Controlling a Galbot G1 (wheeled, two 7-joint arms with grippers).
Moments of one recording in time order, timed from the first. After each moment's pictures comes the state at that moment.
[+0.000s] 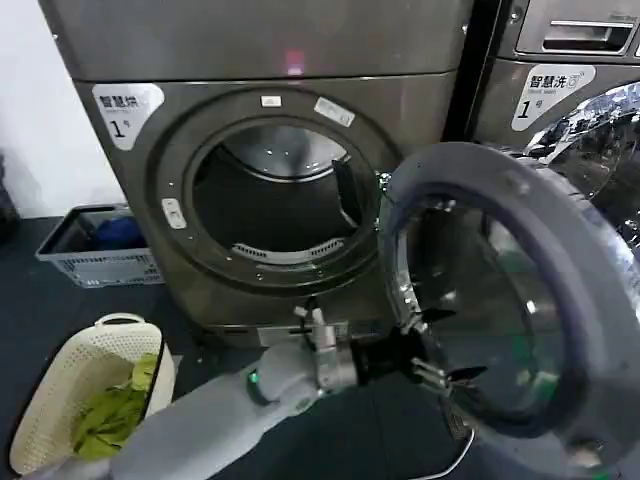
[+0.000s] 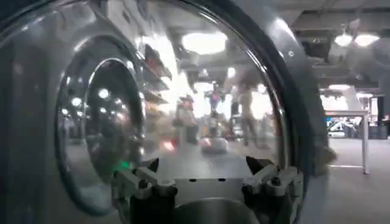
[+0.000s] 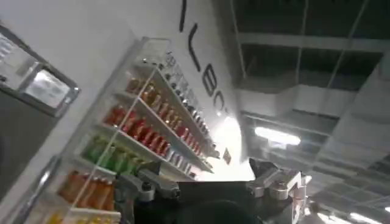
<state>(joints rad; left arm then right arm) 0.40 -1.20 0.60 -1.68 -0.77 -0.05 0.41 -1.70 1.05 2.38 2.01 0.37 -0.38 -0.22</state>
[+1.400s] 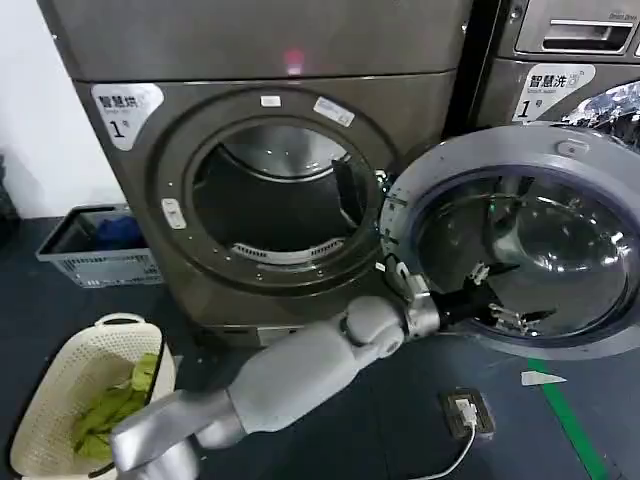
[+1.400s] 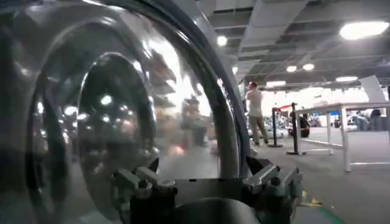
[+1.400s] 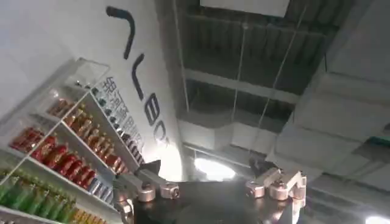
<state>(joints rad) 0.23 -1.57 0.62 -1.23 -0.74 -0.10 0.39 -1.76 0.99 2.60 1.85 0.40 -0.25 -0.23</state>
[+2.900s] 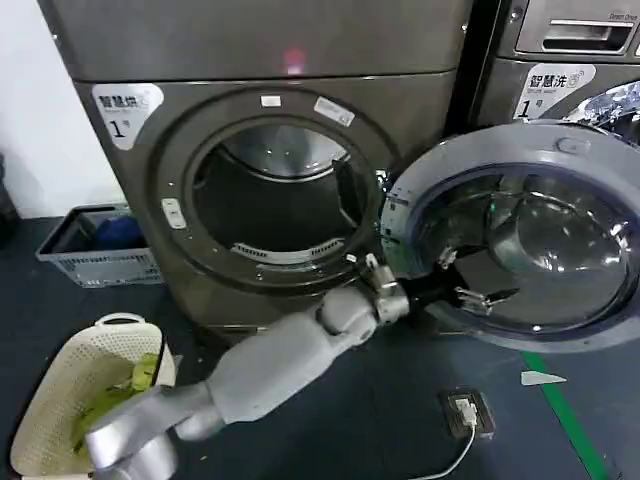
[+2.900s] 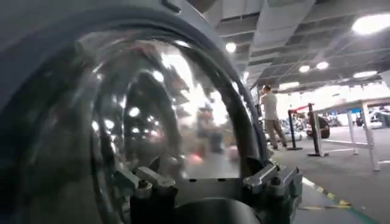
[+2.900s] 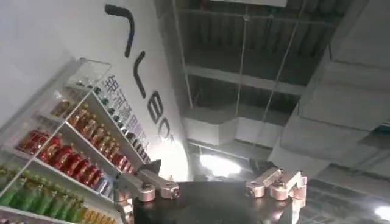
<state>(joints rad) 0.23 -1.37 0.62 -1.35 -0.77 -0.20 0.40 -1.73 0.95 2.56 1.85 0.39 -0.26 -0.25</state>
